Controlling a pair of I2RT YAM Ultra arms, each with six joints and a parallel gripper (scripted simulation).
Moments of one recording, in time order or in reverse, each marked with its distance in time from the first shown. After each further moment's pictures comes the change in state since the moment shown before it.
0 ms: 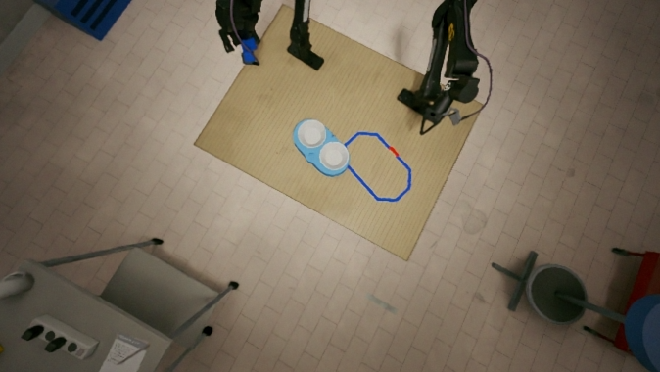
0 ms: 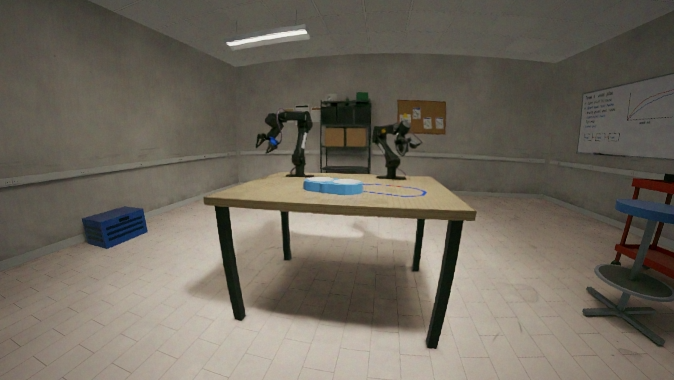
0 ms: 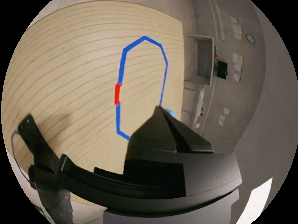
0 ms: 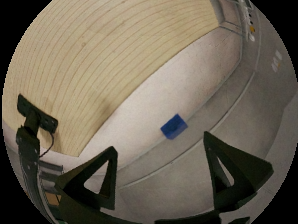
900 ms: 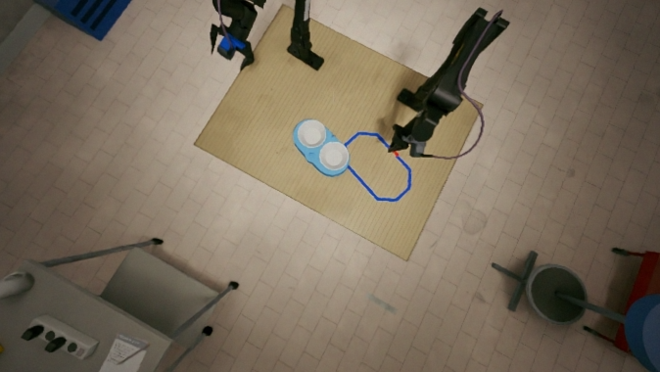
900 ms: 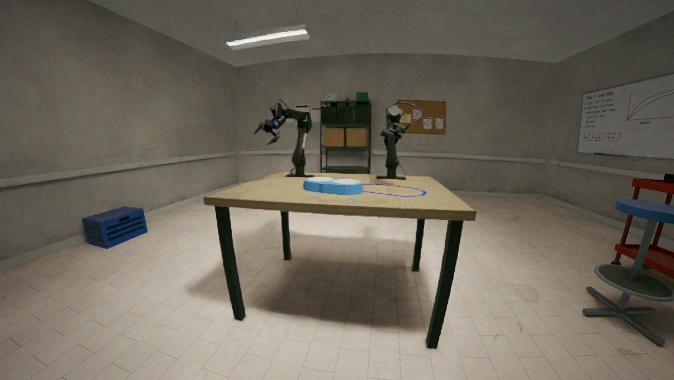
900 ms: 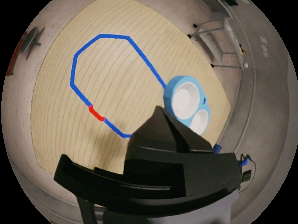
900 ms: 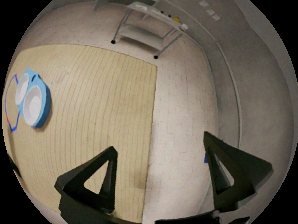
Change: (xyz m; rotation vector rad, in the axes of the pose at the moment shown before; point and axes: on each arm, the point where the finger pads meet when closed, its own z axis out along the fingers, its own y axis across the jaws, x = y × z) left arm 0.046 -0.141 0.090 -0.132 0.408 0.775; right arm -0.058 -0.101 -0.062 0.307 -0.450 0.785
